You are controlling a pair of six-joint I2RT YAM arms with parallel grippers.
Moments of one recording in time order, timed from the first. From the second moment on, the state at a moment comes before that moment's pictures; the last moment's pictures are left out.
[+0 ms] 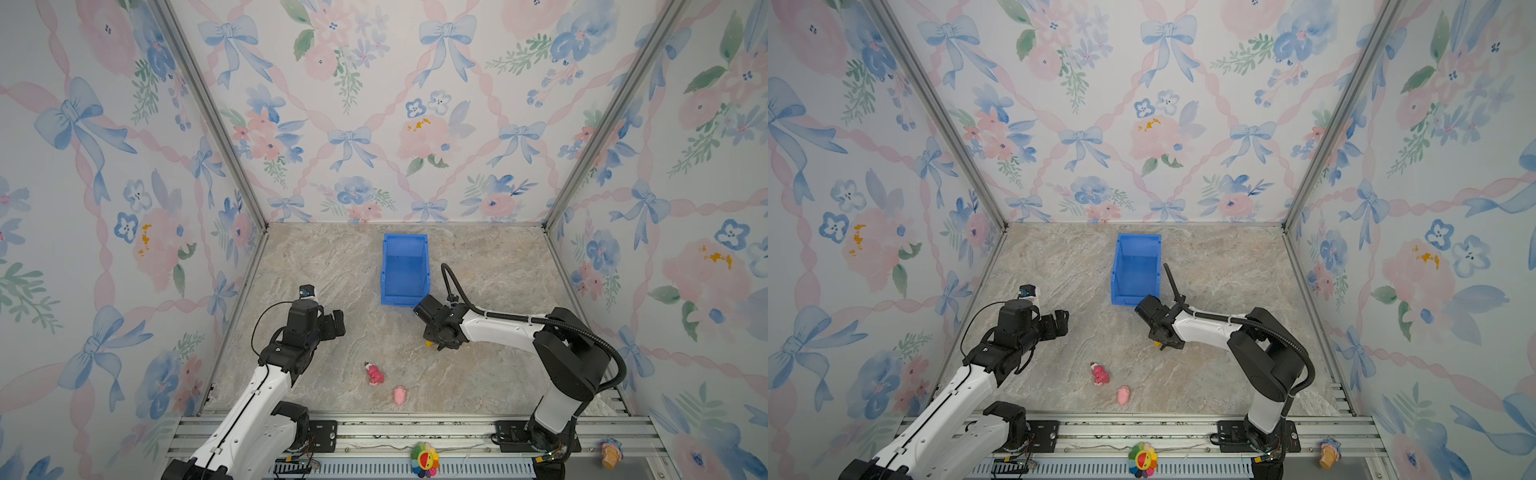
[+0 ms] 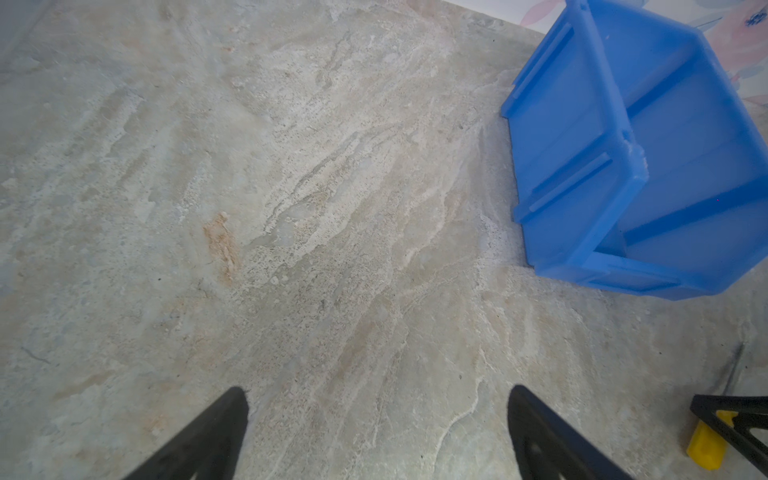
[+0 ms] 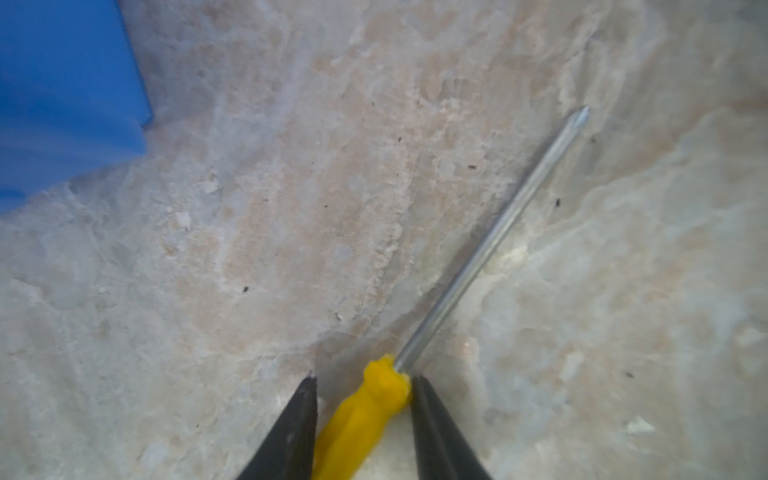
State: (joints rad) left arm -0.24 0.83 0.49 -0.34 -0.09 -0.35; right arm 0.85 1.76 1.02 -0.59 0.30 1.13
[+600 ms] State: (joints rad) left arm -0.34 0.81 0.48 -0.34 -0.11 -0.38; right arm 0.92 1.71 0.96 -0.66 0.35 1.12
